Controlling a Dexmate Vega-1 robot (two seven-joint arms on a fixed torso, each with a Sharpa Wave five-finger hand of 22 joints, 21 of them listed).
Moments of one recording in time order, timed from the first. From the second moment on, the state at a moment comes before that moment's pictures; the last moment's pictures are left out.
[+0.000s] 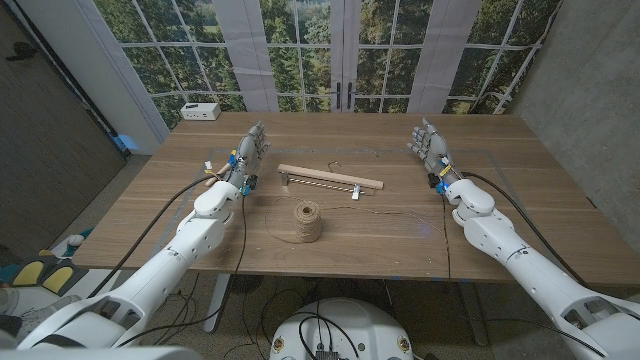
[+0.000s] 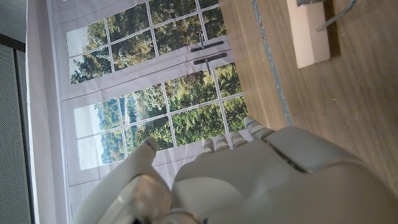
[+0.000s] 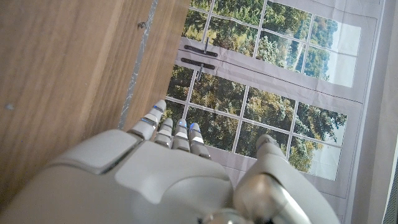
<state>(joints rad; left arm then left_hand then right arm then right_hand) 0.82 0.50 0.37 -1.25 -0.65 -0.32 -0.06 0.09 0.10 0.51 0.15 0.23 -0.17 0.02 0.18 0.17 -0.17 -0.04 0.20 0.18 -0.17 0.00 0.18 0.17 -0.10 0.02 0.26 0.18 -0.83 -0.50 -0.37 -1.29 0.65 0.29 0.03 0.12 0.07 0.27 0.02 0.21 0.05 0.11 0.18 0.17 0.05 0.11 0.20 0.19 -0.02 0.08 0.20 0.20 0.17 0.06 0.20 0.17</state>
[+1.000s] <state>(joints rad) 0.78 0.54 0.42 -1.27 -0.34 -0.40 0.14 0.23 0.06 0.49 -0.03 0.21 -0.05 -0.06 0.20 0.17 -0.05 0.01 0.24 0.19 -0.02 0.08 0.20 0.17 0.05 0.12 0.28 0.19 -0.81 -0.48 -0.38 -1.23 0.65 0.32 0.06 0.15 0.07 0.29 0.00 0.21 0.05 0.11 0.18 0.17 0.06 0.11 0.20 0.19 -0.03 0.08 0.20 0.20 0.17 0.05 0.20 0.17</state>
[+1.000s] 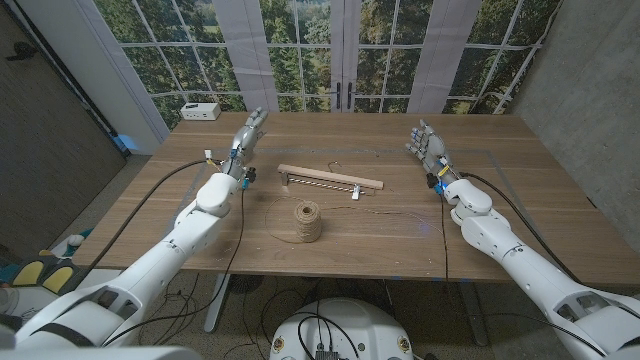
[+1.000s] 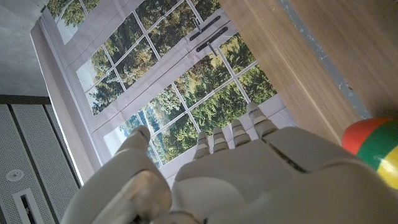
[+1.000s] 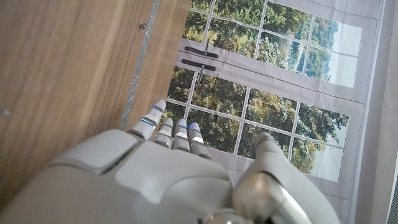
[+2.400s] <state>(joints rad) 0.73 0.87 0.45 -1.68 -0.10 0.01 0.00 0.25 0.03 0.47 -0.07 0.20 -0.03 -0.05 0.18 0.17 -0.02 0.01 0.24 0.19 -0.01 0.05 0.19 0.17 0.06 0.13 0.28 0.20 -0.83 -0.49 -0.39 -1.27 0.63 0.36 0.06 0.18 0.08 0.30 -0.02 0.21 0.04 0.09 0.18 0.17 0.06 0.11 0.20 0.19 -0.03 0.09 0.19 0.19 0.17 0.06 0.20 0.17</state>
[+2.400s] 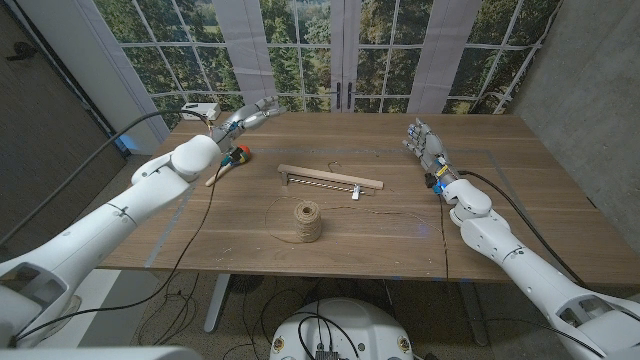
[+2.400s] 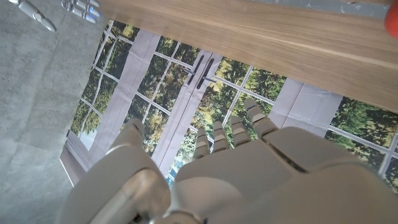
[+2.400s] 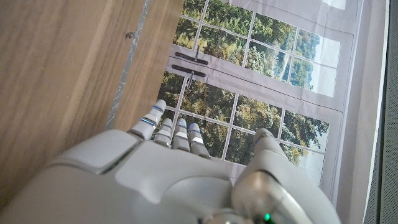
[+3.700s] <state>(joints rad) 0.52 0.99 0.64 -1.92 0.30 0.34 -0.40 0.32 0.02 0.45 -0.13 0.20 -0.17 -0.08 0.17 0.18 -0.17 -0.03 0.19 0.20 -0.13 0.05 0.17 0.17 0.01 0.12 0.25 0.20 -0.91 -0.51 -0.37 -1.38 0.64 0.37 0.03 0.20 0.09 0.31 -0.05 0.21 0.05 0.11 0.19 0.17 0.07 0.11 0.20 0.19 -0.03 0.09 0.19 0.19 0.16 0.06 0.20 0.17</state>
